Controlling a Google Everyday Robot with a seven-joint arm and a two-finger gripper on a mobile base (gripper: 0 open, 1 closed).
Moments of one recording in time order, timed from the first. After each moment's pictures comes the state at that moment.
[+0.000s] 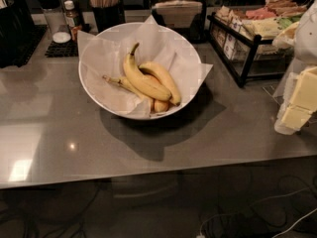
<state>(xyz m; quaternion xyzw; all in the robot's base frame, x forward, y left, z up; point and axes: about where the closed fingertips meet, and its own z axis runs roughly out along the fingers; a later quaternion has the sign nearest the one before) 0.438 -0.217 0.976 -0.60 0.78 -0.03 0.16</state>
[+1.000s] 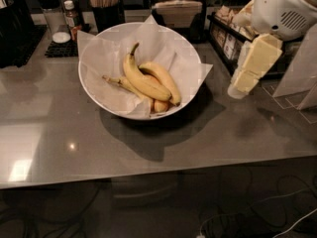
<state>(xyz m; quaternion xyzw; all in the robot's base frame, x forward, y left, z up) 0.500 -0.158 0.991 -0.61 0.76 0.03 0.23</state>
